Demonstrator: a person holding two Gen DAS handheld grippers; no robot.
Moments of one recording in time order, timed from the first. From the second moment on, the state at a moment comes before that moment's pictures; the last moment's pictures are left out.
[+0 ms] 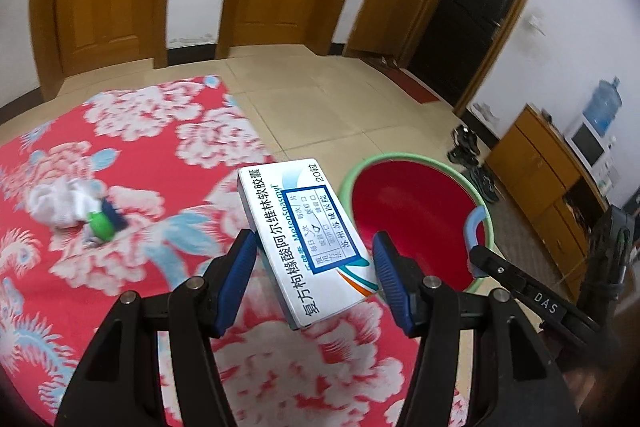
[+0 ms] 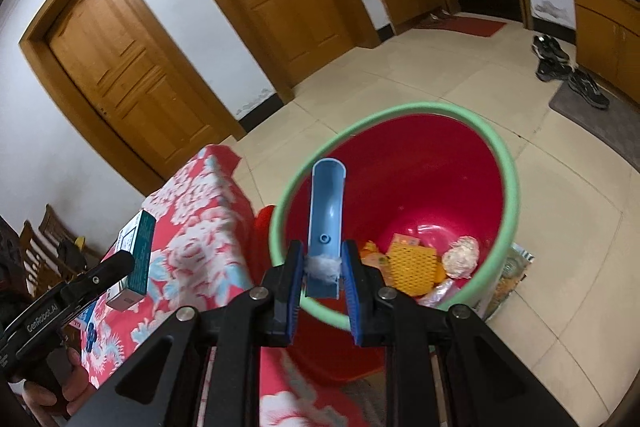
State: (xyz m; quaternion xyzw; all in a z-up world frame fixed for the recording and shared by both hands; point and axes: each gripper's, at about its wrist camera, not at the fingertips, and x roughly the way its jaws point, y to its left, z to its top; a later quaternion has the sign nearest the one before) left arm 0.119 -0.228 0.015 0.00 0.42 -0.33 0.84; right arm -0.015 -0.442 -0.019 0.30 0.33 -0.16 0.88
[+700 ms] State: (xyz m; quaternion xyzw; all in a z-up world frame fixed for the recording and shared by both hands) left arm 0.113 -0.320 -0.014 0.05 0.44 -0.39 0.80; right arm -0.045 -0.492 -0.033 0.34 0.31 -0.20 0.87
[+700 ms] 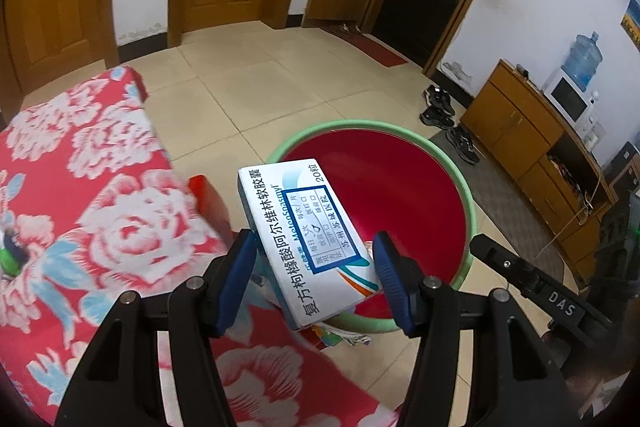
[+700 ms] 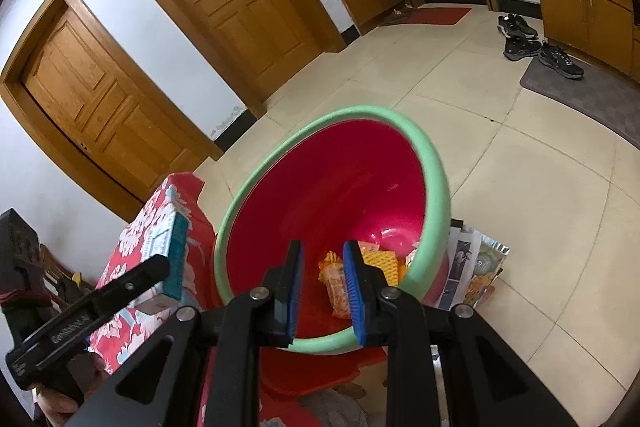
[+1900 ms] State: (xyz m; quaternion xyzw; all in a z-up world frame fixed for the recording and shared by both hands) left arm 0.146 -0.244 0.008 0.00 0.43 -0.33 0.84; right arm -0.036 -0.468 -0.019 0.33 0.30 -0.18 0.87
